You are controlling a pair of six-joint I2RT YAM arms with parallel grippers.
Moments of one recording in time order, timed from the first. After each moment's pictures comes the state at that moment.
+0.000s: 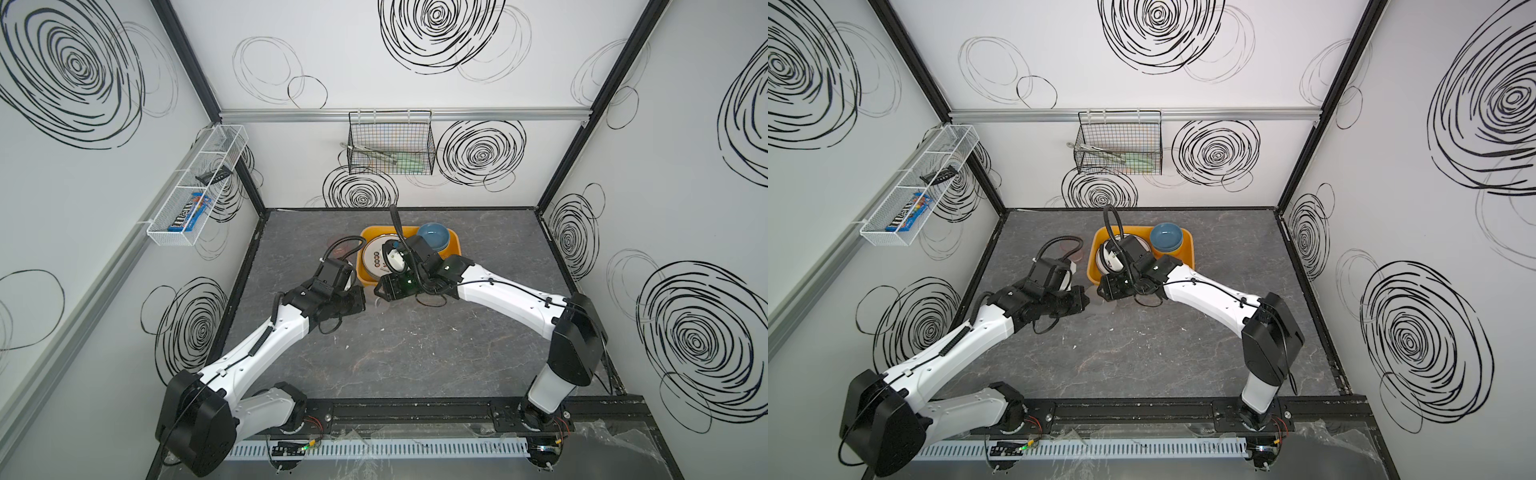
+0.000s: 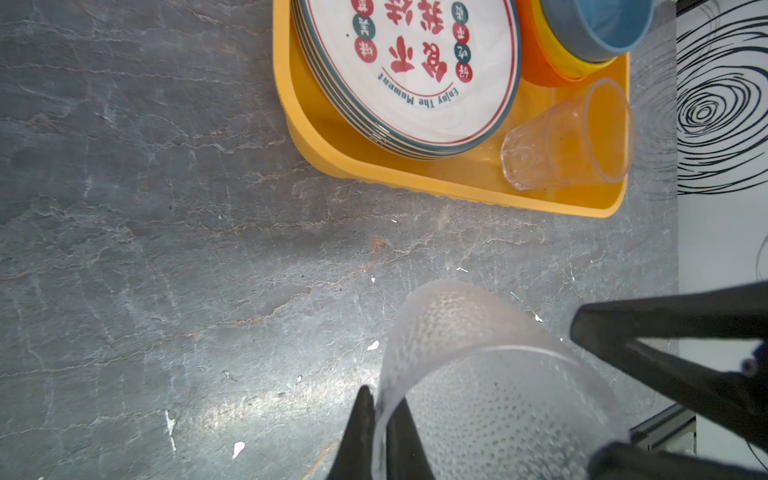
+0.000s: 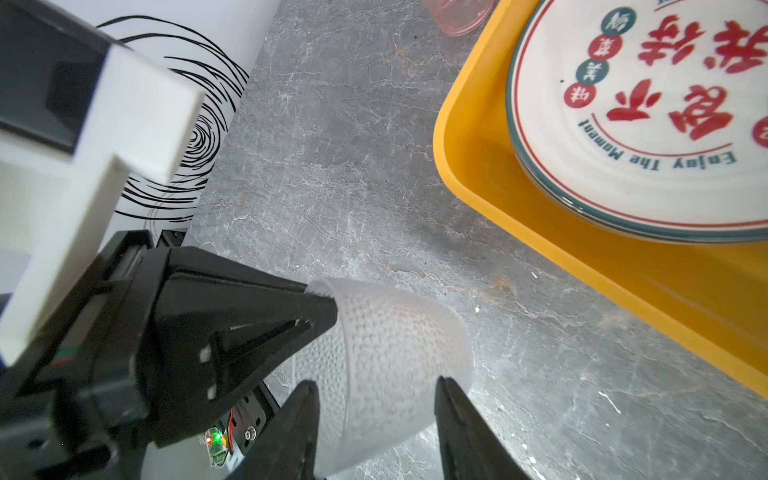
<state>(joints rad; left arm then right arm) -0.46 1.18 0.86 -0.61 0.15 -0.66 0.89 1.71 1.41 -0.53 -0.27 0.48</state>
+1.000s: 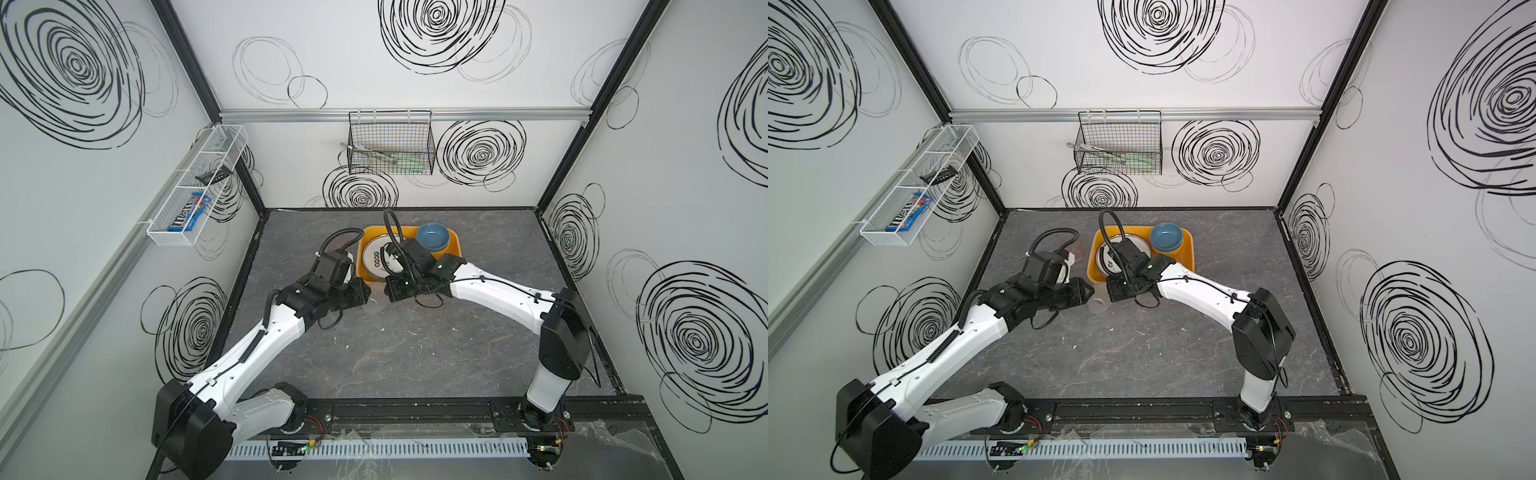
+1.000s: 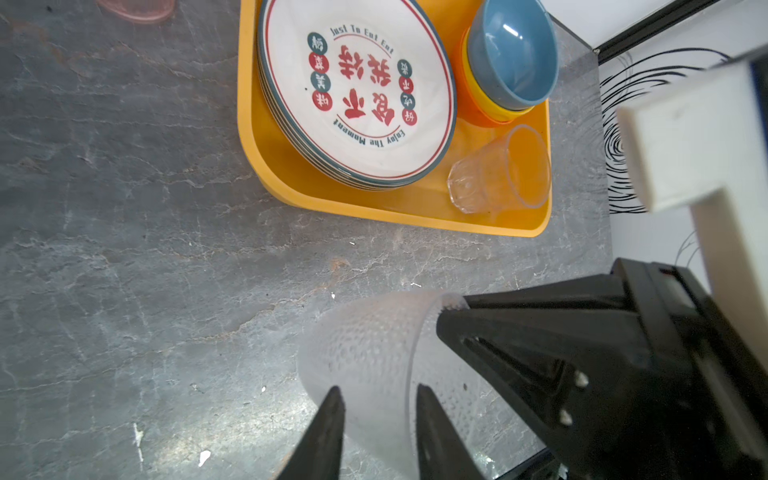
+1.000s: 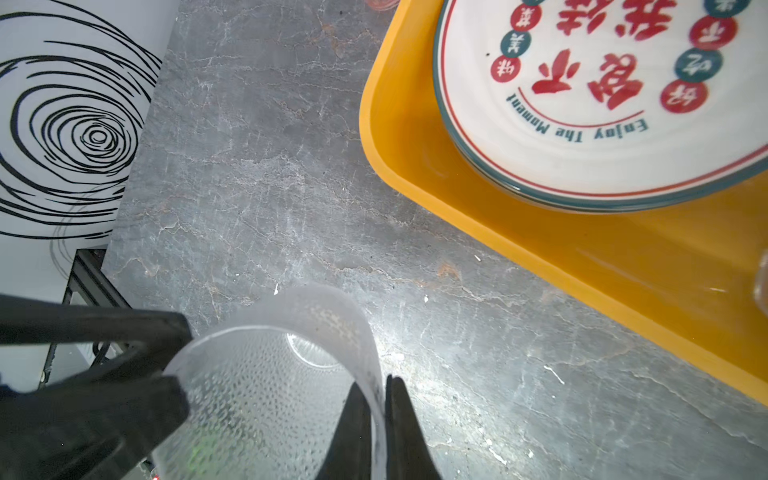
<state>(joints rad) -0.47 1.14 0.93 -0.63 0.16 -0.69 0.89 1.76 1.45 -0.62 -0.13 0.50</state>
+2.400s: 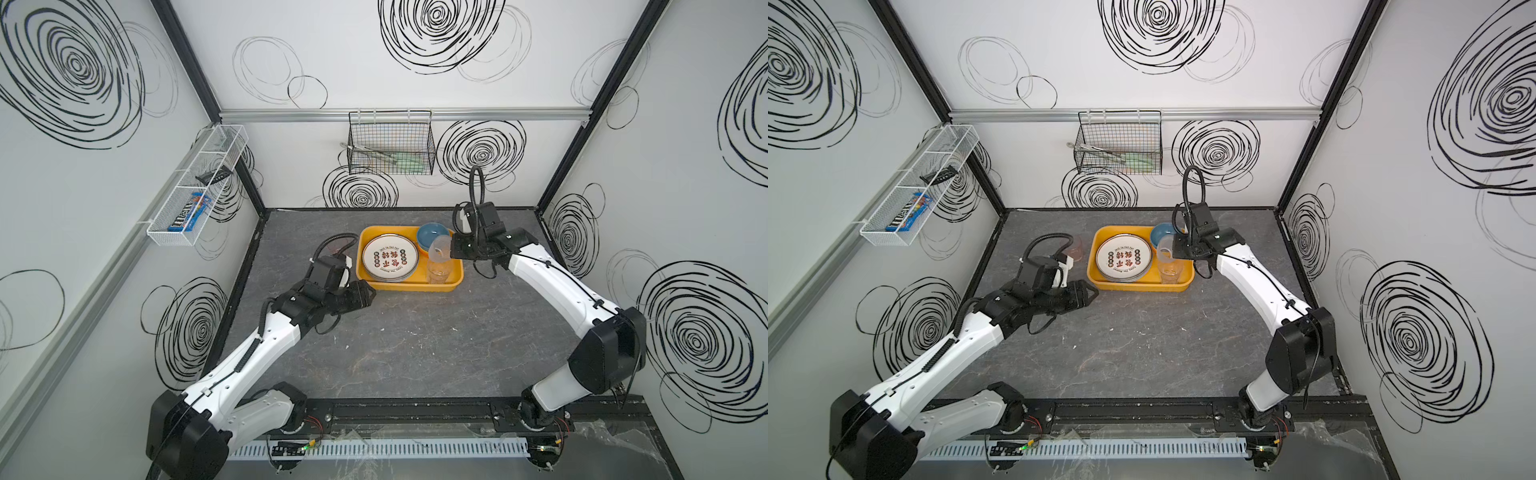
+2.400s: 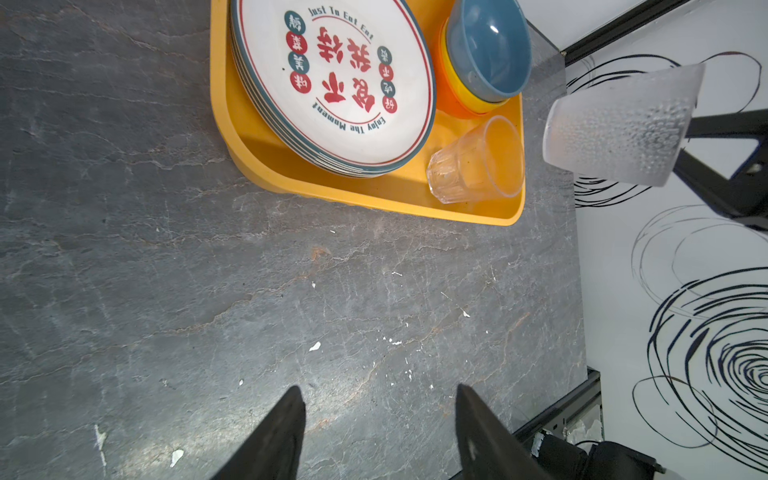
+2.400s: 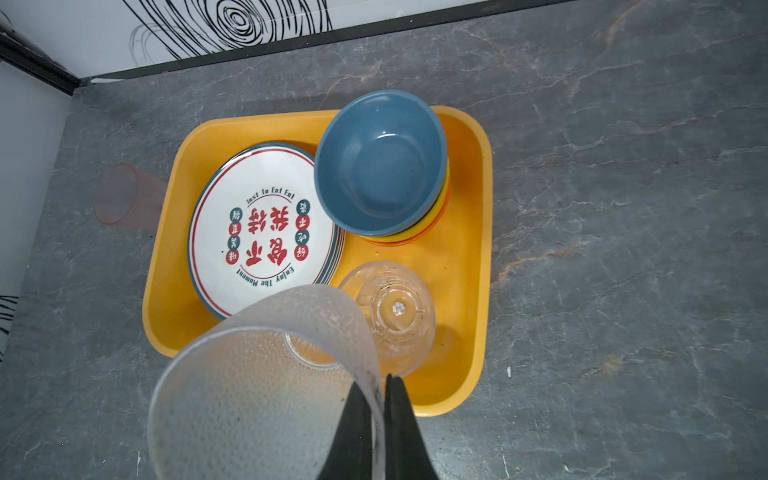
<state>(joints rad) -0.45 1.09 0.86 -0.57 0.24 -0.72 0.45 1.56 1.42 -0.71 0.04 0.41</state>
